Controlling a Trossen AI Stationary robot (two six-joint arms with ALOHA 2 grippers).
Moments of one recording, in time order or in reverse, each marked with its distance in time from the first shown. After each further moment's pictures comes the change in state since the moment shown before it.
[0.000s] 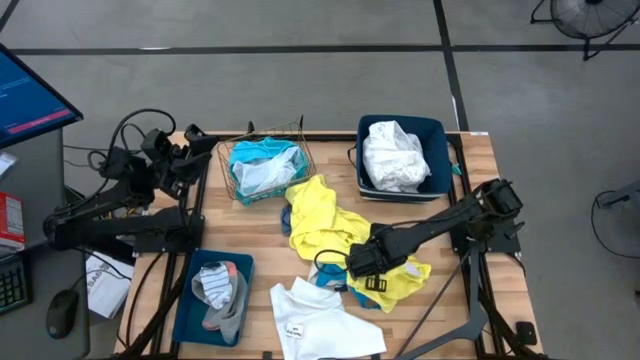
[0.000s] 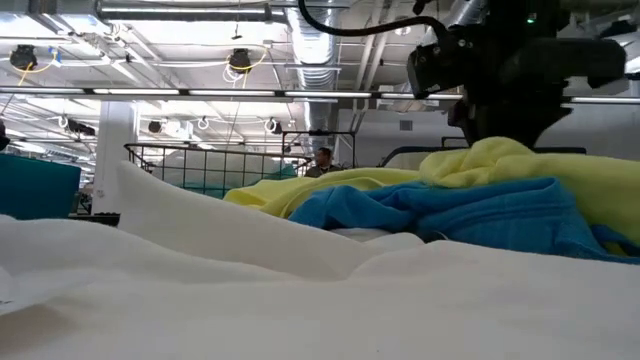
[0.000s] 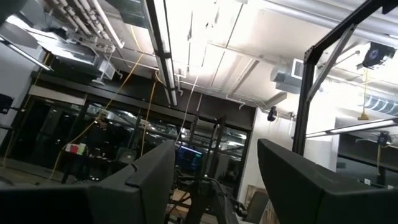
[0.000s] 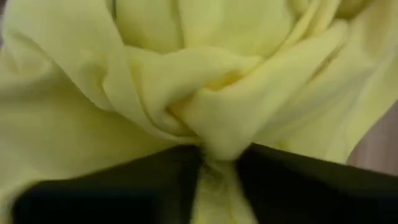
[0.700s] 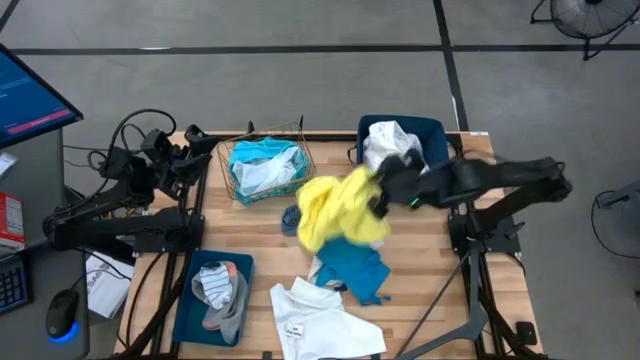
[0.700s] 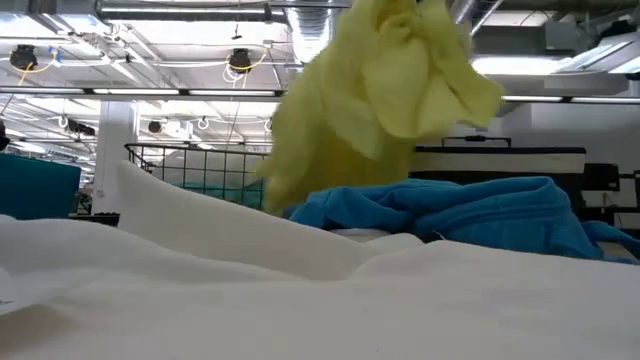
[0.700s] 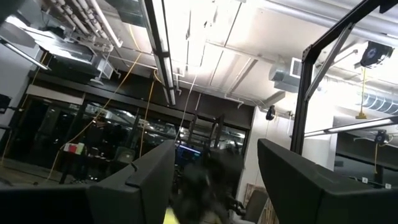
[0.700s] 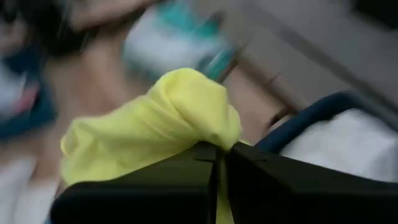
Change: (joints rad) left arm 0.000 0.000 0.000 0.000 0.007 0.000; right arm -0.177 -0.456 0.284 -0.071 0.539 0.089
